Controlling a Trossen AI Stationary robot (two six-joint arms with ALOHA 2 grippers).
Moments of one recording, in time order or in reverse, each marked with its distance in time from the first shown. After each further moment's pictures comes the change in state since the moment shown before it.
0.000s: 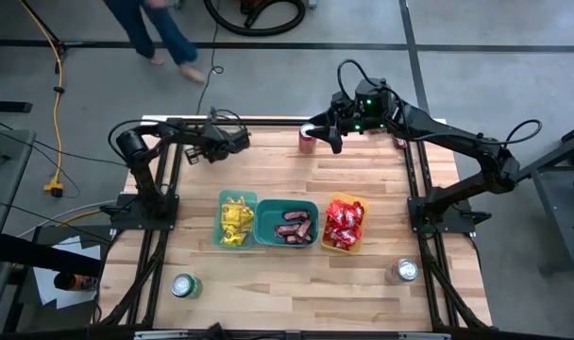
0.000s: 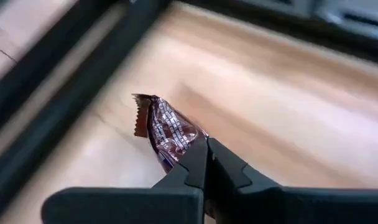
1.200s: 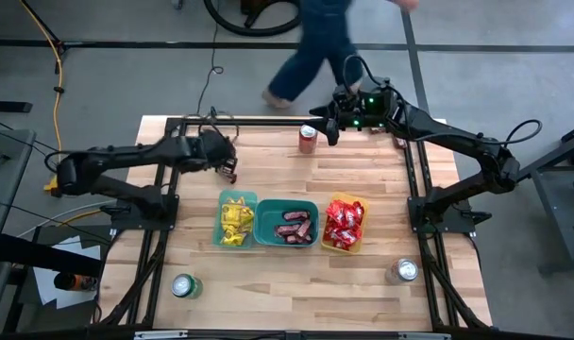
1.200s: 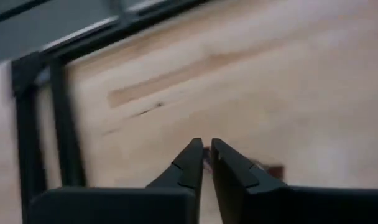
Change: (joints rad) left arm -0.301 -0.592 -0.003 -0.224 0.168 0.656; right arm 0.000 0.000 0.000 0.075 0.097 0.108
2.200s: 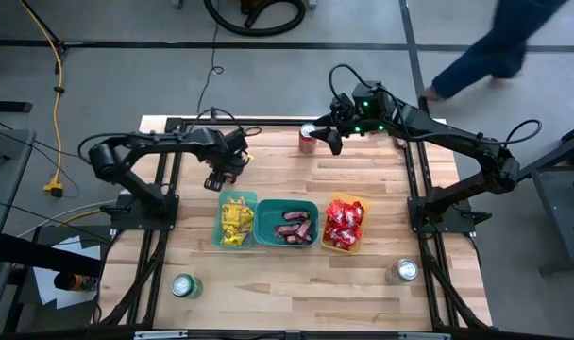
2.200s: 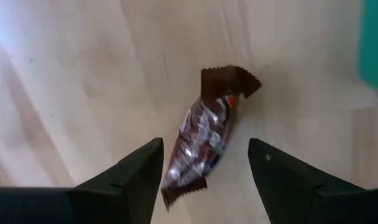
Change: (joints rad) left arm 0.197 0.319 0.000 0.124 0.476 1.604; right arm 0.001 0.000 0.000 -0.180 -0.004 -0.143
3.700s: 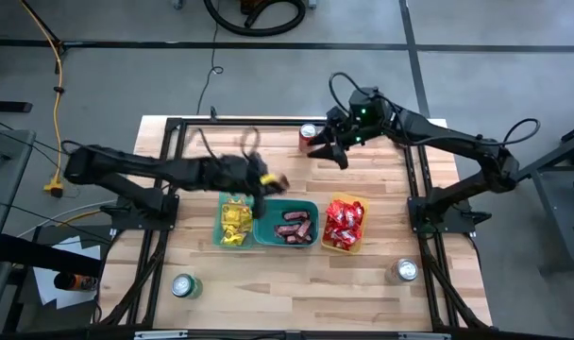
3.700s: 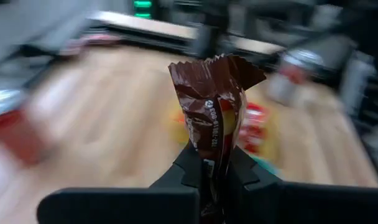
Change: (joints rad) left arm -0.556 -0.232 0.102 0.685 -0.027 -0.993; right arm 0.069 0.000 0.000 0.007 -0.259 0.043
